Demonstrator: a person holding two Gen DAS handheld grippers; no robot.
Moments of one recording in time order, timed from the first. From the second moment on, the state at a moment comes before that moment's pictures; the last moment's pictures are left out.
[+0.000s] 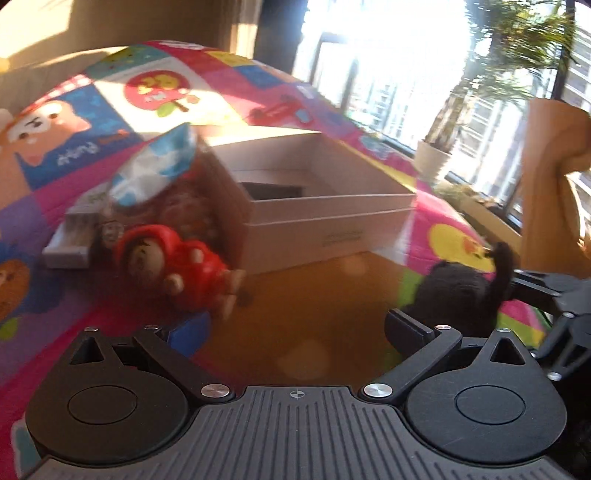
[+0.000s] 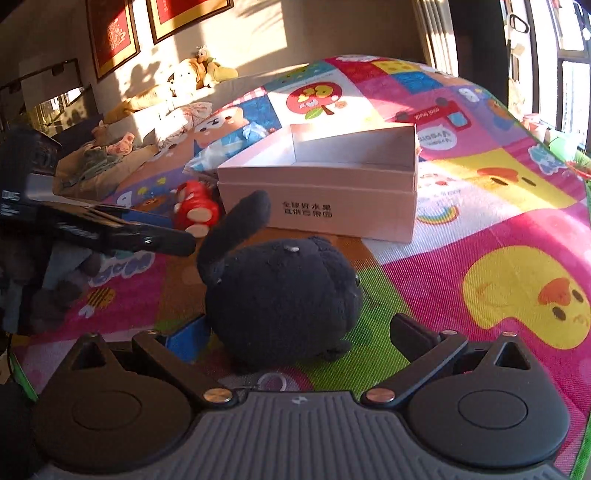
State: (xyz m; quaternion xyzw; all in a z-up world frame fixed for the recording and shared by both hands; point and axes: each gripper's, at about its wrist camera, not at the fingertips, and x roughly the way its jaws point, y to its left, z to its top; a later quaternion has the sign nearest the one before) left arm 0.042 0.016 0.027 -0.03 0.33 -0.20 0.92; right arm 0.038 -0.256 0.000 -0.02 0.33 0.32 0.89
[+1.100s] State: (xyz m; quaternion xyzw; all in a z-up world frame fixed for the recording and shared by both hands) left arm 0.018 0.033 0.034 0.01 0.33 -0.05 0.94; right arm 0.036 -0.241 -0.005 -0.07 0.36 0.32 0.87
